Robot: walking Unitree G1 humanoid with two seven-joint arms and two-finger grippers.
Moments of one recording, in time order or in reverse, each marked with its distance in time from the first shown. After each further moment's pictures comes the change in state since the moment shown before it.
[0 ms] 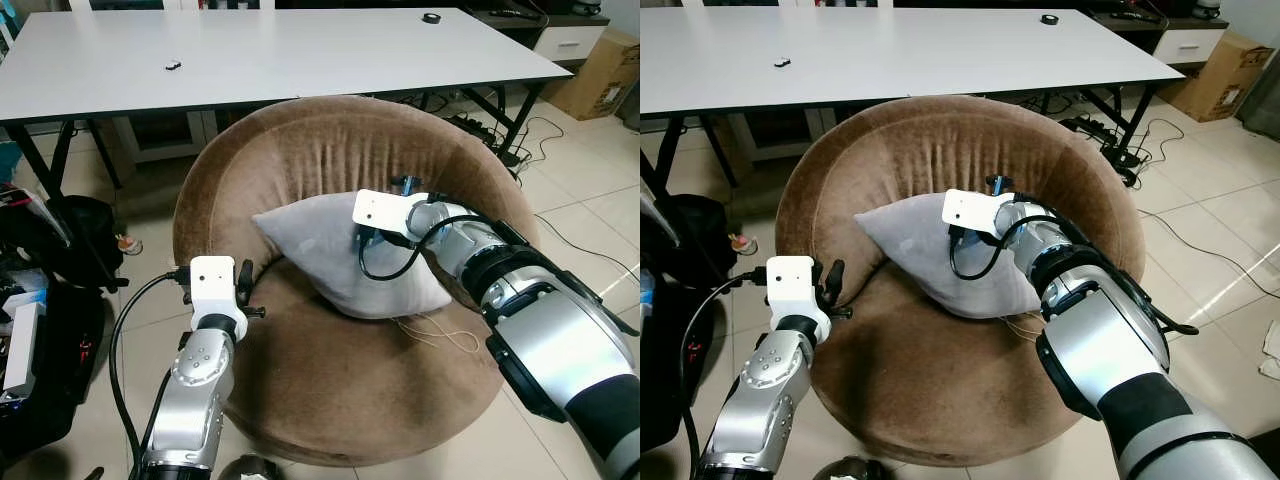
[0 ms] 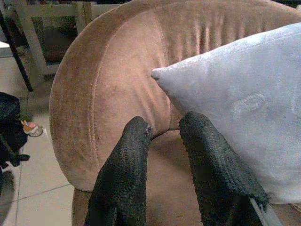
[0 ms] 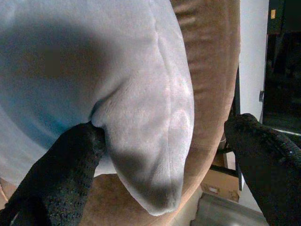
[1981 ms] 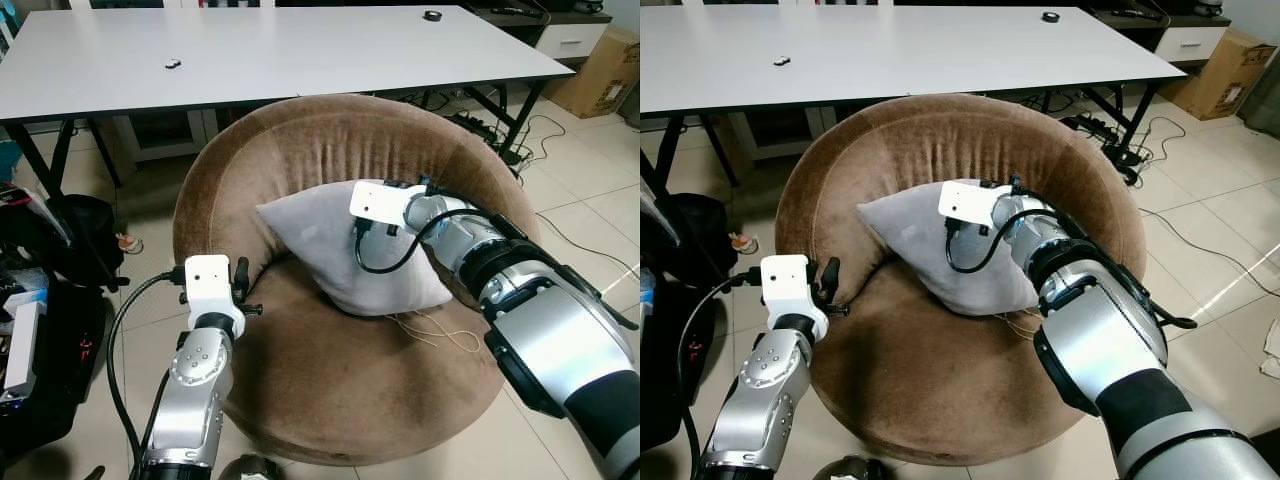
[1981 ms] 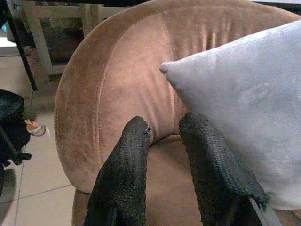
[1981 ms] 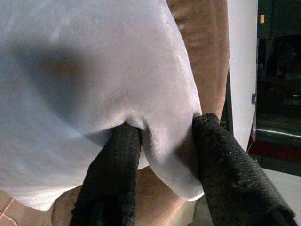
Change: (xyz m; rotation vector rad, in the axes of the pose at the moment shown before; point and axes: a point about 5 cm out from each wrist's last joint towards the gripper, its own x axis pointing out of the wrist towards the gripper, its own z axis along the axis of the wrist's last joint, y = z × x) left arm 0.001 0.003 0.000 -0.026 -0.019 0.027; right arm -0.001 -0.009 0.007 0.004 -0.017 -0.035
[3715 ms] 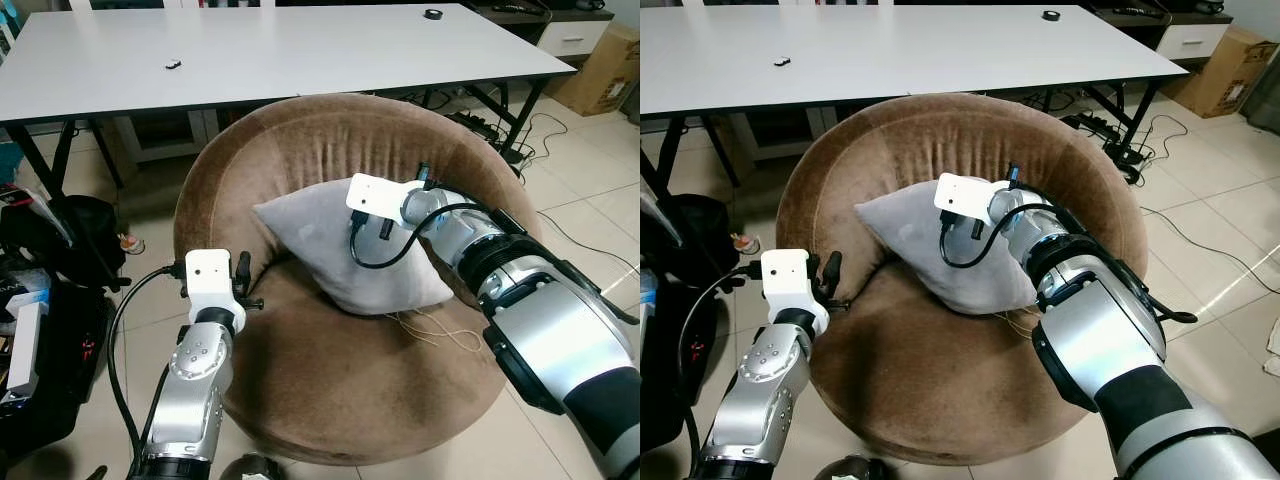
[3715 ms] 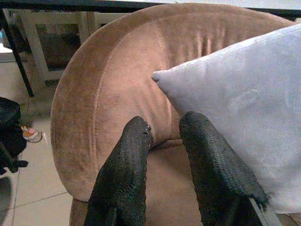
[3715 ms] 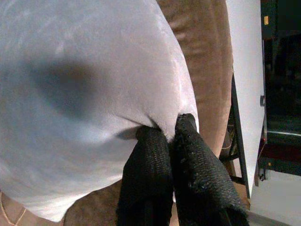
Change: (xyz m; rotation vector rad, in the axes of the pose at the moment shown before) left arm 0.004 -0.001 0.006 0.001 -0.020 -0.019; right arm -0.001 -0.004 0.006 0.046 -0.026 0.017
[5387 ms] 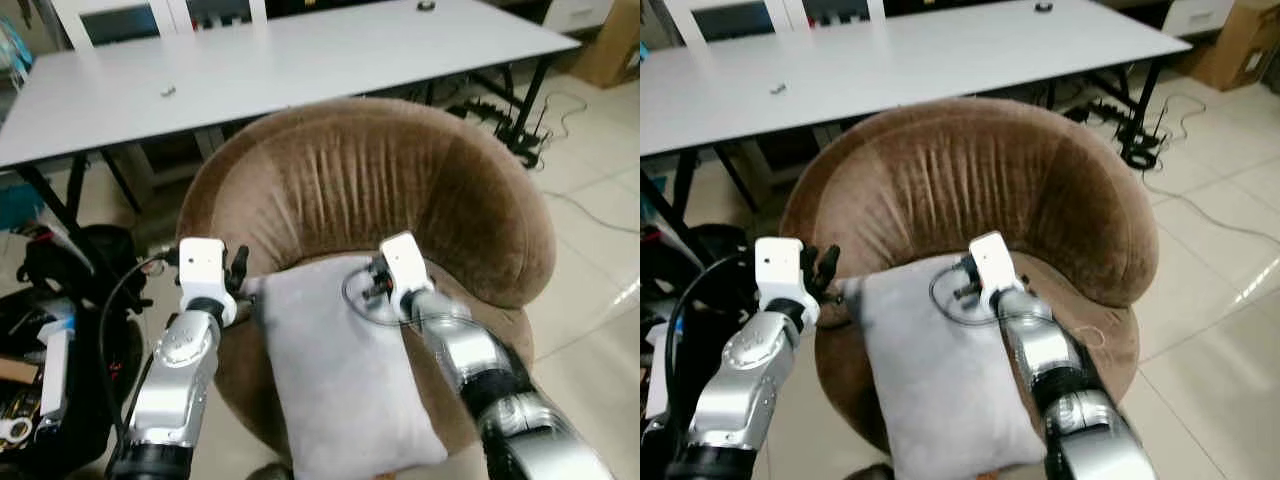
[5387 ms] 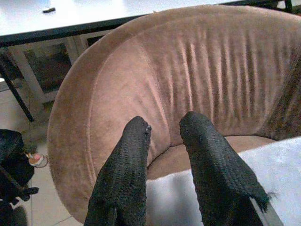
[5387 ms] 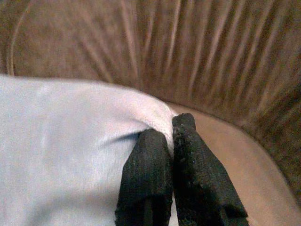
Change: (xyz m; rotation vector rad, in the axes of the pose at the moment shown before) left arm 0.008 0.016 0.008 0.041 0.020 -0.069; right arm -0.008 0.113 -0.031 1.029 -0.140 0.020
